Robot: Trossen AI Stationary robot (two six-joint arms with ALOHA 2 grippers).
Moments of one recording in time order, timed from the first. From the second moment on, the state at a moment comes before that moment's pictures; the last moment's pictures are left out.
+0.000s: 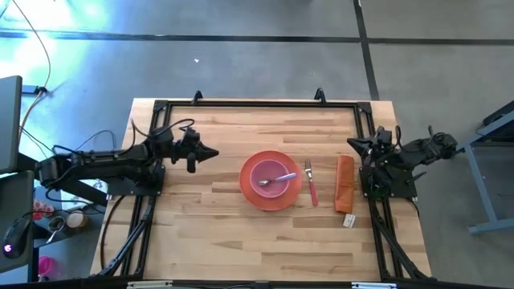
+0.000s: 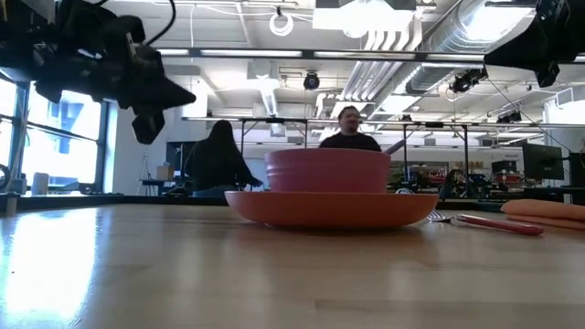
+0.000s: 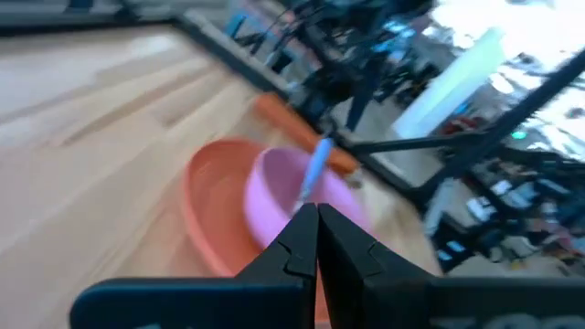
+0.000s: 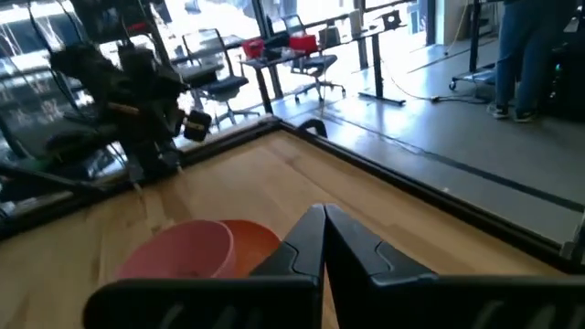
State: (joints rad) left arm 0.55 0.78 0.15 0.45 0.41 -0.56; right arm 0.44 0.01 0.45 -0.65 0.91 0.37
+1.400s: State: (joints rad) left arm 0.40 0.09 0.15 -0.30 0.20 -0.50; right arm 0.44 0.12 0.02 0.13 0.79 0.12
